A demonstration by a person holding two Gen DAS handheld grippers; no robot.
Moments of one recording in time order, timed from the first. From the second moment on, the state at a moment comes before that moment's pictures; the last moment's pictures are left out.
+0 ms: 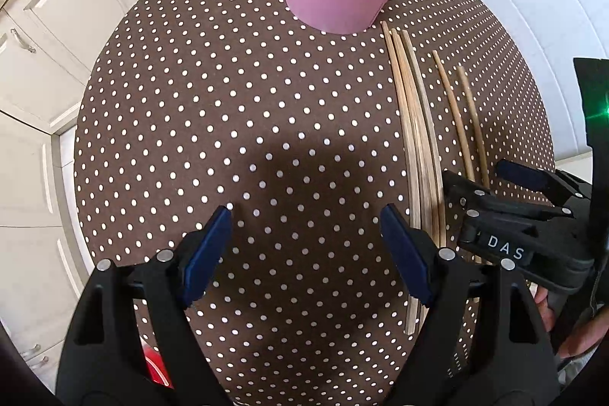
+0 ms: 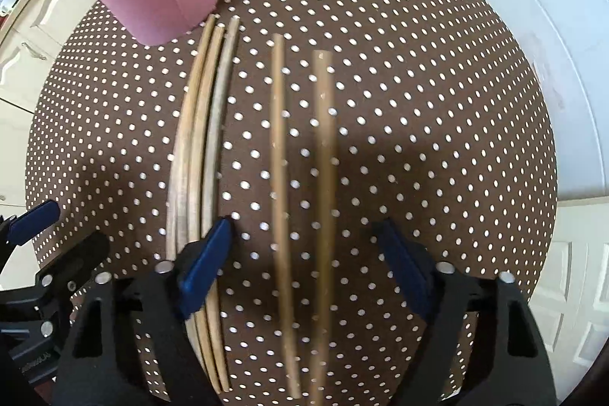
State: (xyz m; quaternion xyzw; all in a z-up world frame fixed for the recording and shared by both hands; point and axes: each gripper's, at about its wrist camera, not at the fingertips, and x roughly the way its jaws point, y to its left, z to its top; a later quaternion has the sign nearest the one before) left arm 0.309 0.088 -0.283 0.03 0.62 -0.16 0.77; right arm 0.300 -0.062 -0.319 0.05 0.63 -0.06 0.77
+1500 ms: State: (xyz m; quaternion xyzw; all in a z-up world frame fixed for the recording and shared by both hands) left arm 0.384 -0.052 -0.335 0.05 0.66 -0.08 0.74; right arm 0.260 -0.143 -0.306 0.24 0.61 0.00 0.76
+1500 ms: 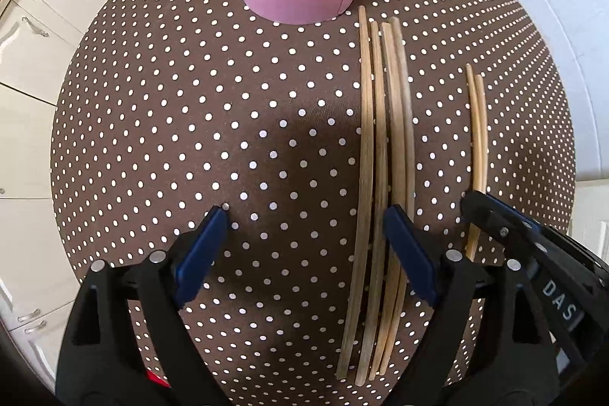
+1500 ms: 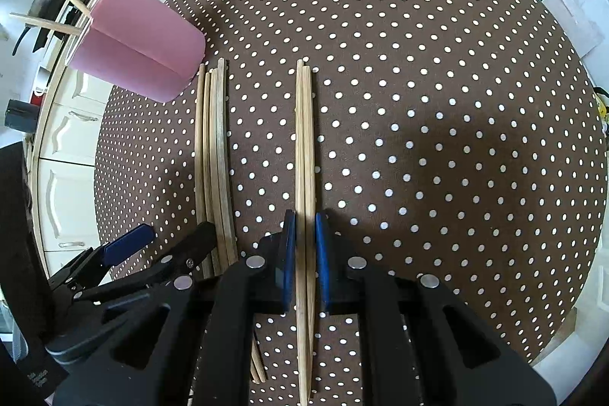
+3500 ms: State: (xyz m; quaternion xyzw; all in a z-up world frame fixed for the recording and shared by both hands) left arm 0.315 -0.023 -0.326 0.08 0.61 -0.07 0.79; right arm 0.262 -0.177 -0.293 0.24 0.61 0.00 0.76
